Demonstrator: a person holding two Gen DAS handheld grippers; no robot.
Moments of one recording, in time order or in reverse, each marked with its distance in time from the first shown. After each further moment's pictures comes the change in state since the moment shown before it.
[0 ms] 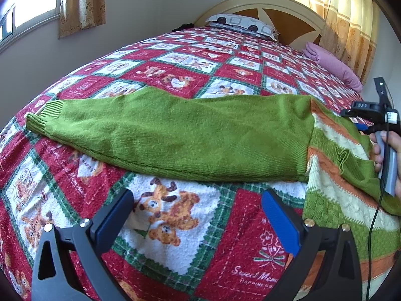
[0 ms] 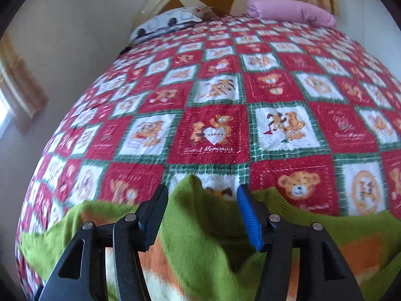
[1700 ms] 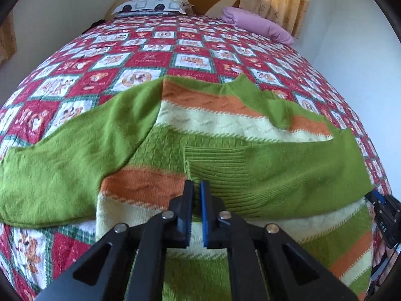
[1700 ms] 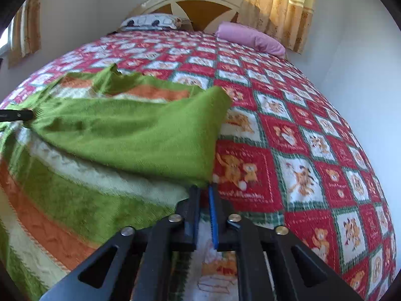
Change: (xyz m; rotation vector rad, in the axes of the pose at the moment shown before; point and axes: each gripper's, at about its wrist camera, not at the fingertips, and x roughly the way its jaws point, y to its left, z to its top) left arm -0.003 -0.161 0.017 0.289 0.138 -0.322; right arm -0.187 -0.139 -0.213 -0.224 -0.054 -0.358
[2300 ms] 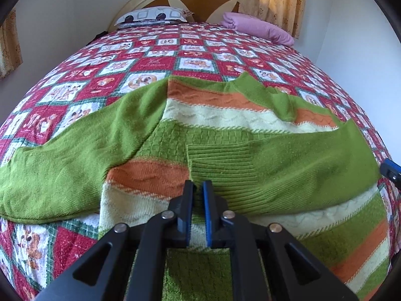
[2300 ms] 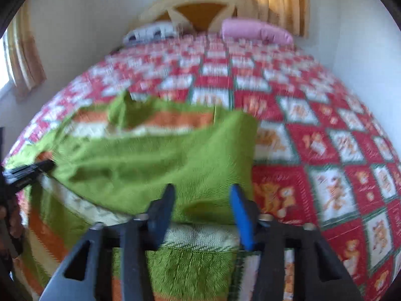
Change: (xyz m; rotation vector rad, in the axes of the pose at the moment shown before) left arm 0.002 -0.002 -0.014 0.045 -0.060 0.077; right arm 0.010 0.010 0.042 0.143 0.019 0.173
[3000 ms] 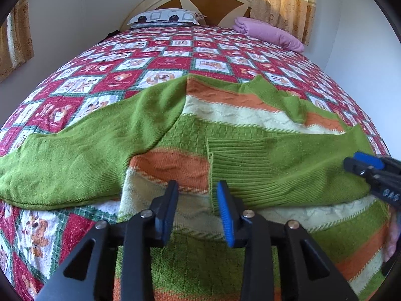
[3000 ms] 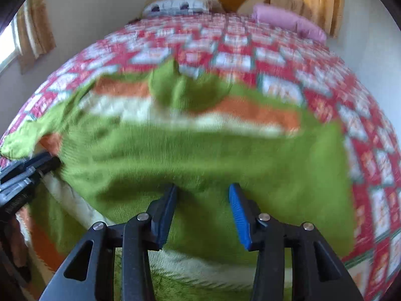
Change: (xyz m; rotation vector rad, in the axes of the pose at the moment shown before) left arm -0.005 0.012 -0.011 -0.050 -0.020 0.038; right arm 0.048 0.105 0.014 -0.126 0.068 0.014
